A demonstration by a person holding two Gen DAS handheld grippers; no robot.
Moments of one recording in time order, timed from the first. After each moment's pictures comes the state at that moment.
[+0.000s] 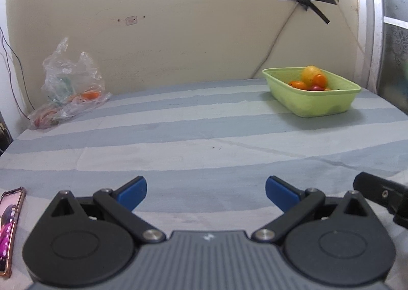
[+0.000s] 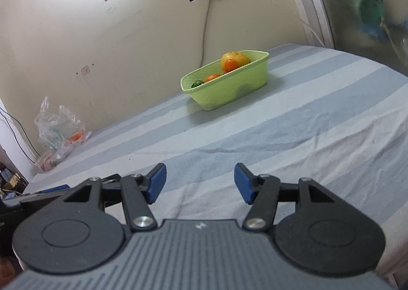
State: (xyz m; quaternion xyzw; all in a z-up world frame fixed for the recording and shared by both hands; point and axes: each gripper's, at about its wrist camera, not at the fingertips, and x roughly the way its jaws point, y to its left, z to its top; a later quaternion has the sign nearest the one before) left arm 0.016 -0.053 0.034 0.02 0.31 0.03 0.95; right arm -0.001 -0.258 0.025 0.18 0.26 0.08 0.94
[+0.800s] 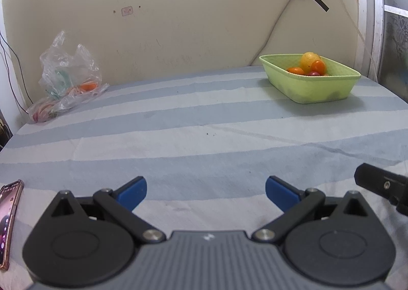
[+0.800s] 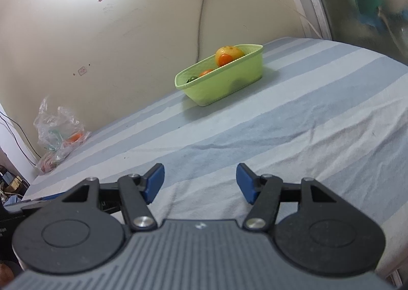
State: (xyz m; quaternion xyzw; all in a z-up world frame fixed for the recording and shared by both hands) left arm 0.019 -0.061 0.028 0.02 0.33 0.03 0.94; right arm 0.002 -0.267 0.019 0.20 0.27 0.08 0.94
